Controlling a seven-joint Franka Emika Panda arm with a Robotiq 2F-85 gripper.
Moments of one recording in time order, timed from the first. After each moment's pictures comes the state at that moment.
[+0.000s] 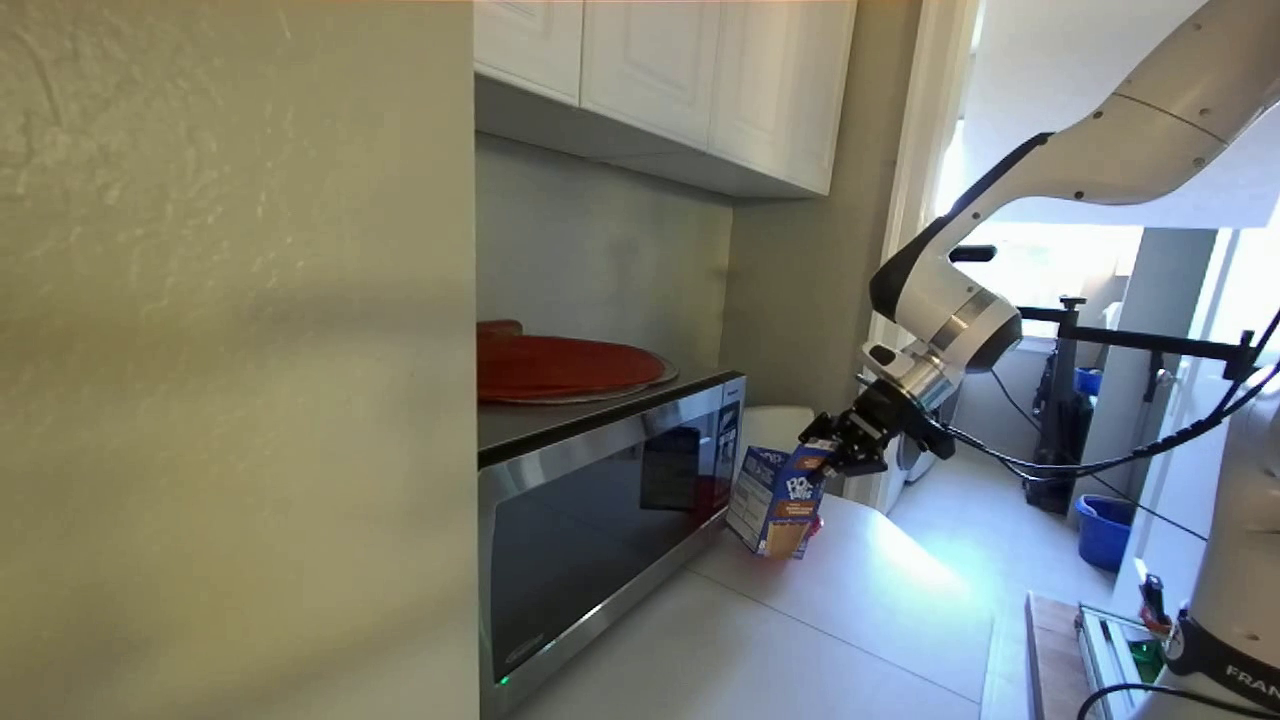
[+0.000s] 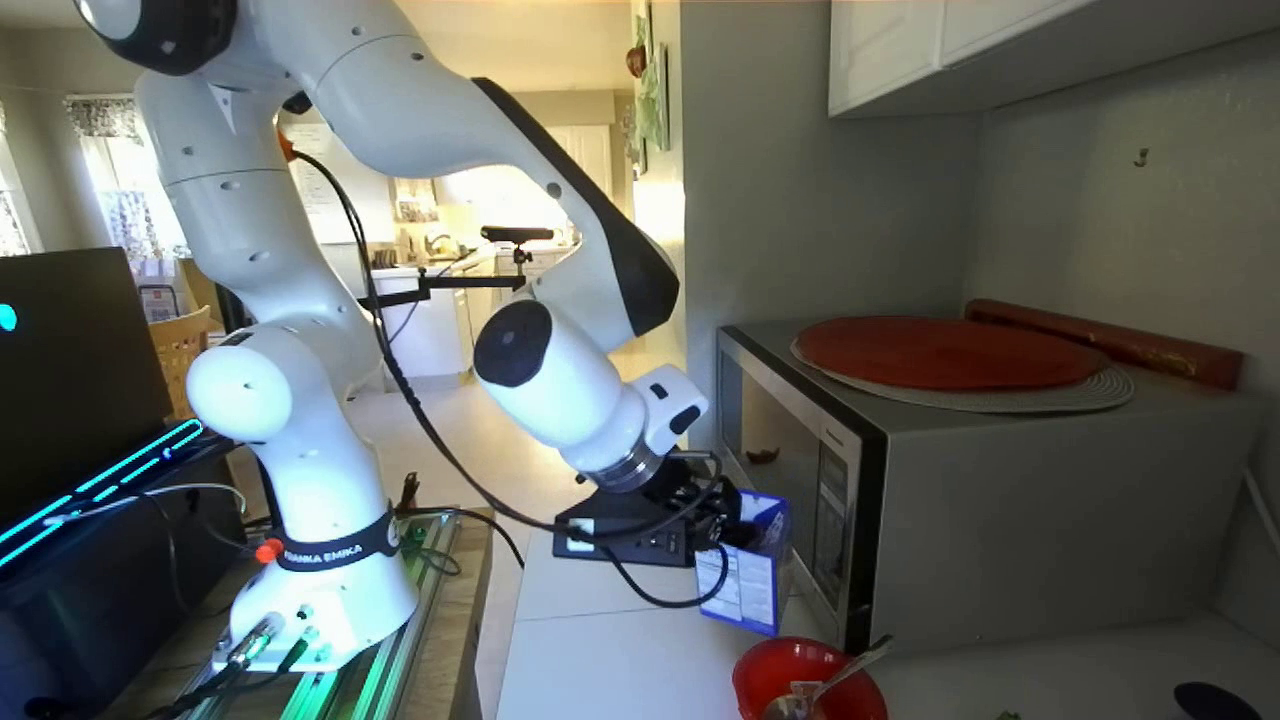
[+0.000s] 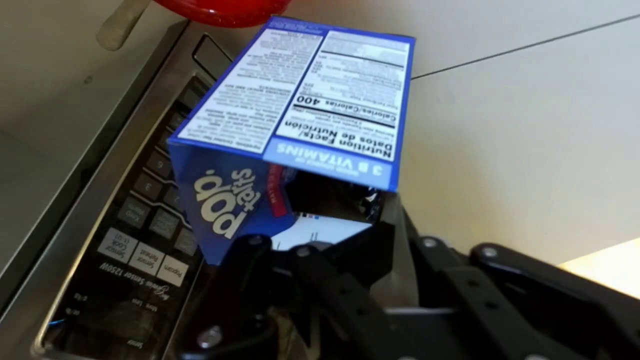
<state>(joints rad) -0.12 -0.18 -0.32 -2.75 1.27 2.53 -2.57</state>
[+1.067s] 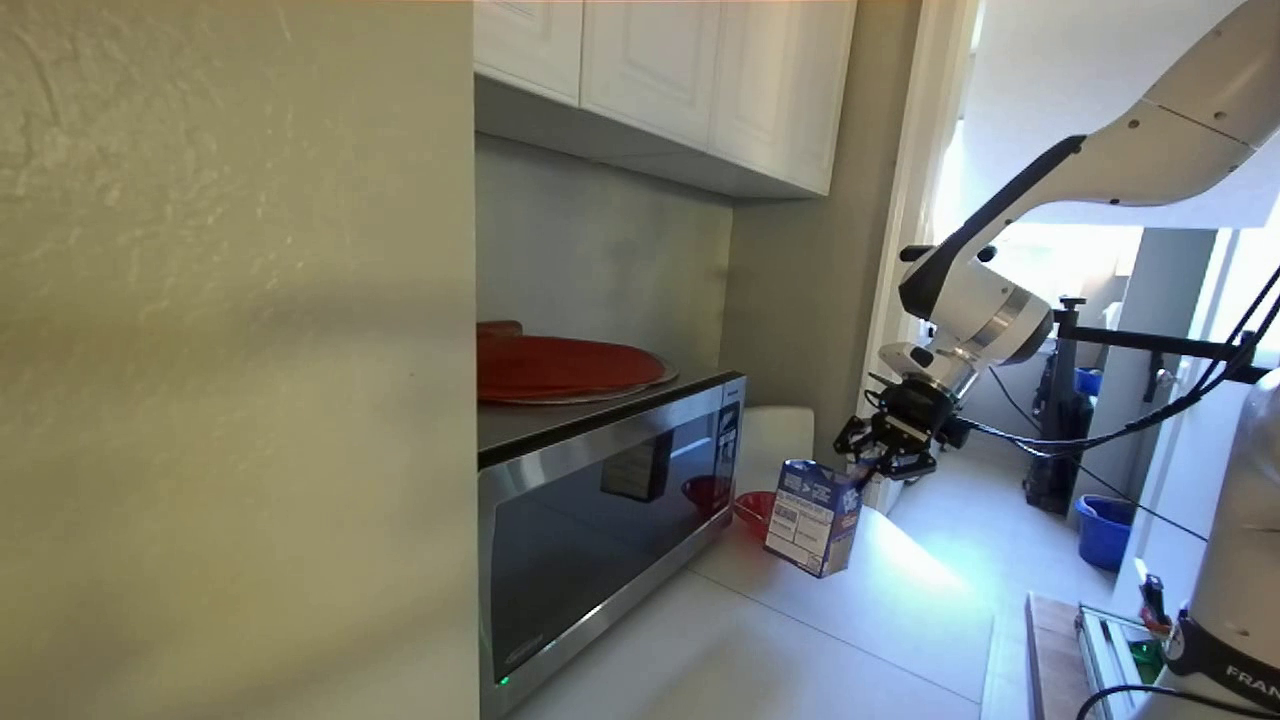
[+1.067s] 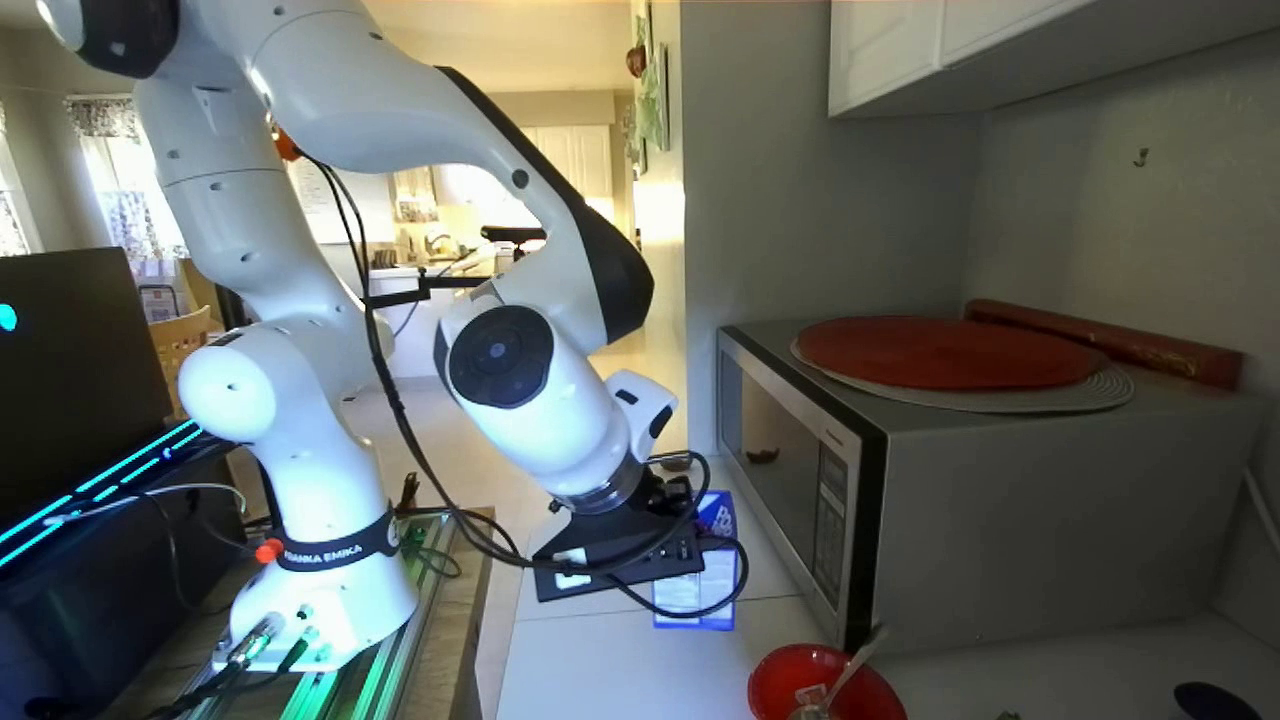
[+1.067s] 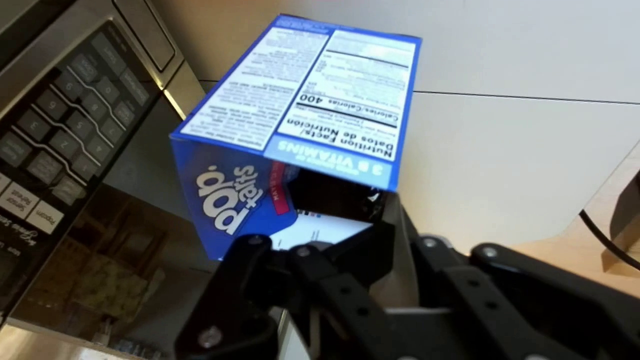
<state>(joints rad) -0.22 -0.21 -0.42 -2.74 0.85 2.27 -2.71</state>
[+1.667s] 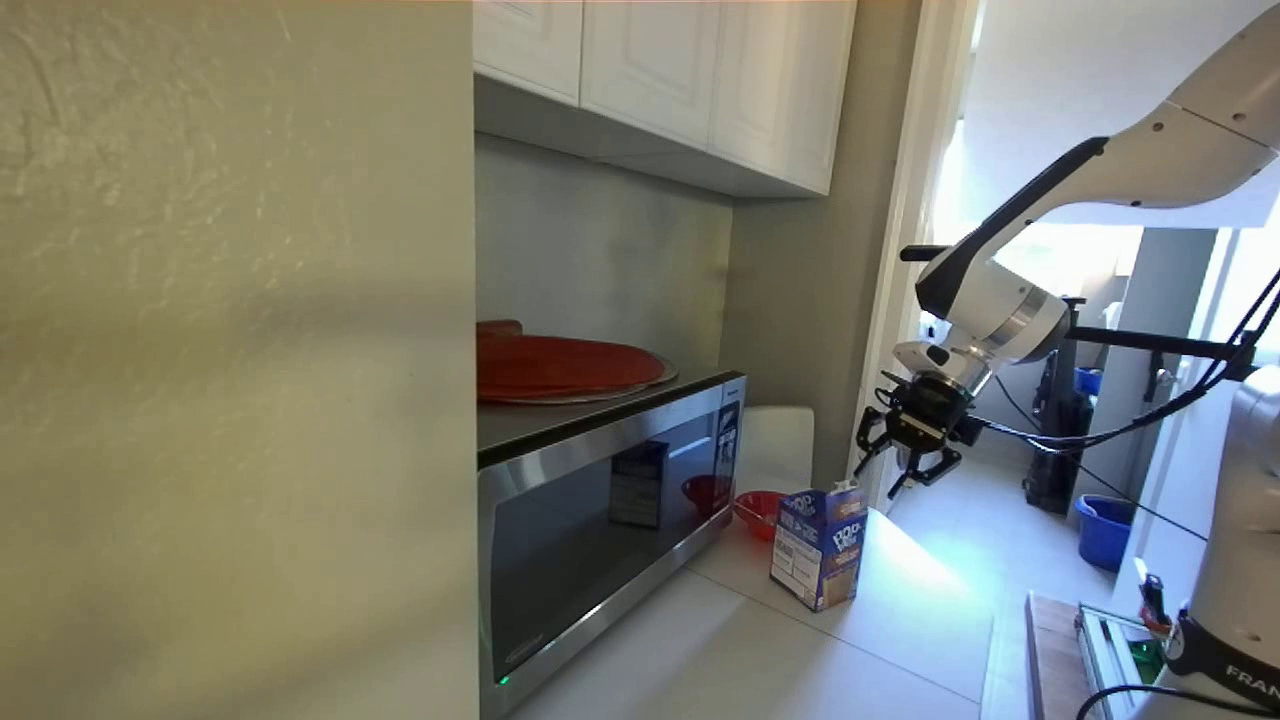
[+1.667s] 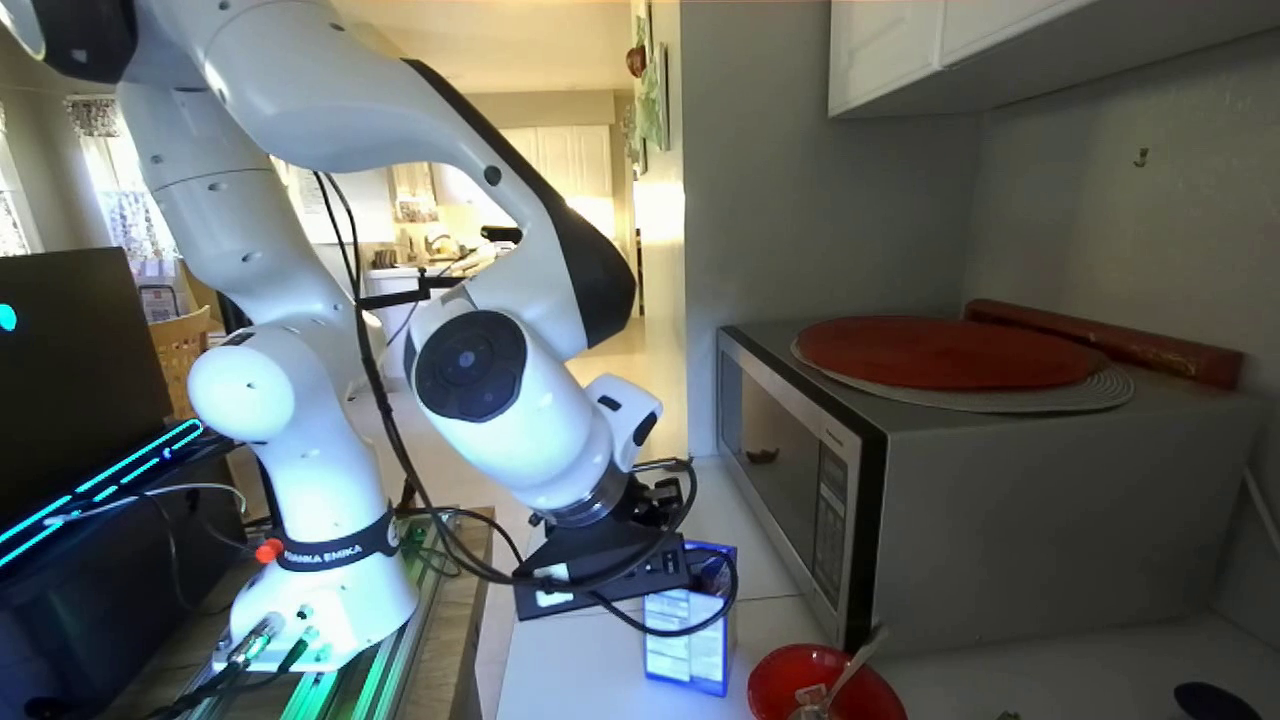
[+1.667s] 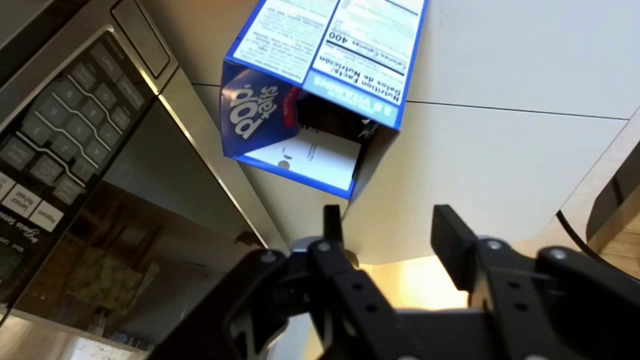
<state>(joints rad) -0.09 -0.24 -0.63 -2.74 0.75 2.26 -2.71</state>
